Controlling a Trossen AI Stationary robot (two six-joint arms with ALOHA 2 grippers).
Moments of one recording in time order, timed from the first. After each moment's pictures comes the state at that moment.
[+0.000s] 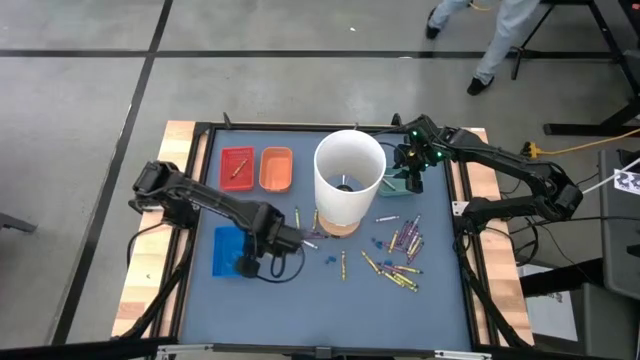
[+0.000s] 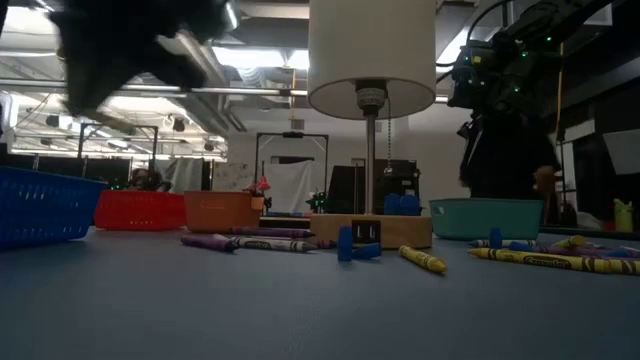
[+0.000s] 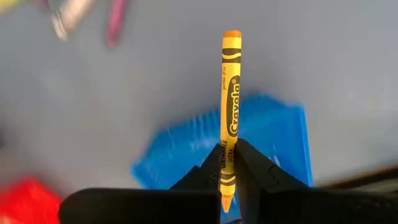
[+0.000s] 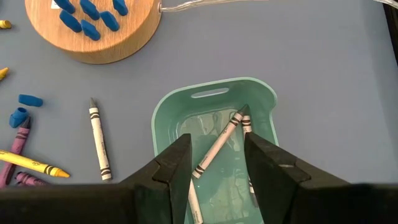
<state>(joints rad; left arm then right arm) -0.29 1.75 1.41 -1.40 0.12 -0.04 -0.71 1.21 0.83 -0.73 -0.35 -0.59</state>
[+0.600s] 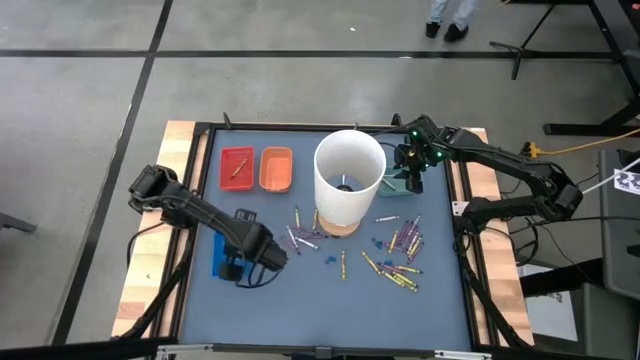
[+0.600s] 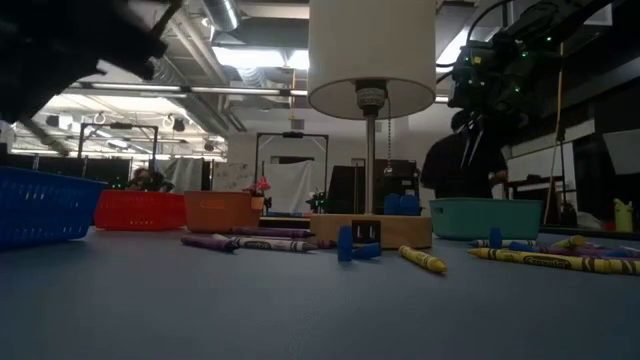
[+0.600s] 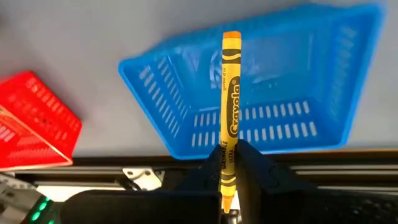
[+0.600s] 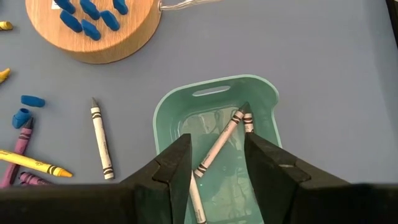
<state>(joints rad) -0.42 1.75 1.32 -1.57 0.02 -0.29 -0.71 1.21 0.83 -0.74 -0.35 -0.58</state>
